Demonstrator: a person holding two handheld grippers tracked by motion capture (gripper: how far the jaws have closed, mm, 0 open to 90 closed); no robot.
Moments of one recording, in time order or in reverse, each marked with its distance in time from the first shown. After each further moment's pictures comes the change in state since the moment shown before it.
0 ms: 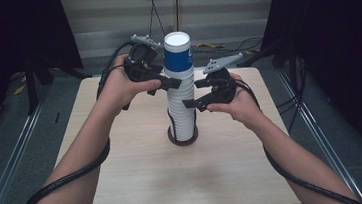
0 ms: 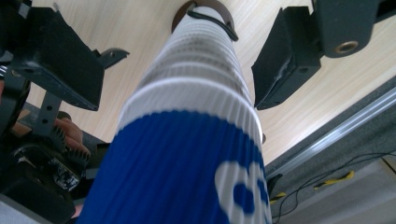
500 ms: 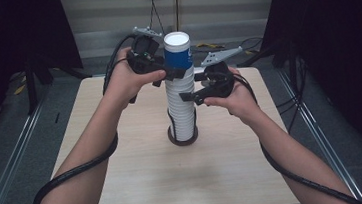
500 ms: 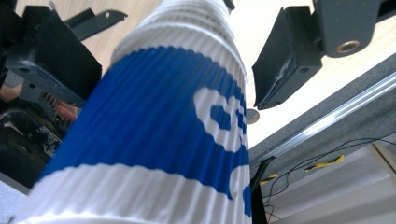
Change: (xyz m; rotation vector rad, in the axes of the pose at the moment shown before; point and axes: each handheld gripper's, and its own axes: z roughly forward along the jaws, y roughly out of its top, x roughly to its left) left arm 0.005 0.011 0.007 -0.090 0.013 -0.034; right arm -0.001 0.015 -0.001 -0.041 -0.016 0.004
